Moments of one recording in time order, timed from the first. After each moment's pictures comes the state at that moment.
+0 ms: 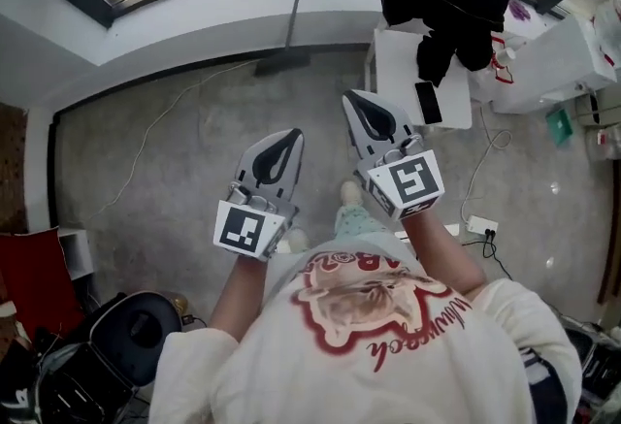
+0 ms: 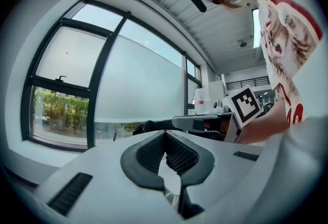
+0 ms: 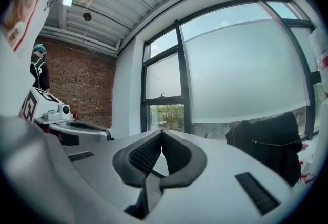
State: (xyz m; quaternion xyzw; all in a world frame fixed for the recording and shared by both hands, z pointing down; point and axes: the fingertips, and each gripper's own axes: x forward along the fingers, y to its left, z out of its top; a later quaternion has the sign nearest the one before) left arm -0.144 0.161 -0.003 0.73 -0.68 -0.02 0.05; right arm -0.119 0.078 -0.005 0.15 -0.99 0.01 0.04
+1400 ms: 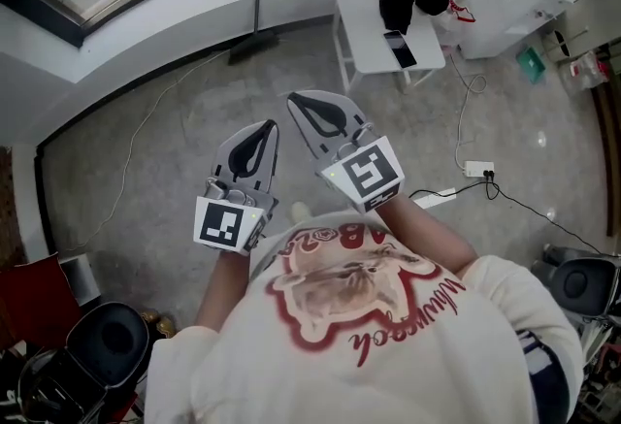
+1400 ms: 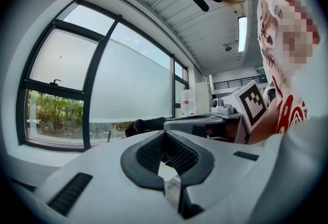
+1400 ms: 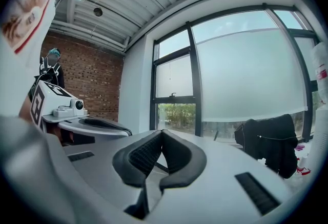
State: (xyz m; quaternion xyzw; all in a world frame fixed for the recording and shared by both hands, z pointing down) left arm -0.113 0.289 -0.002 0.79 -0.62 0.01 0.02; right arm -0.108 0.246 -0.010 0.15 -0.99 -0.01 0.04
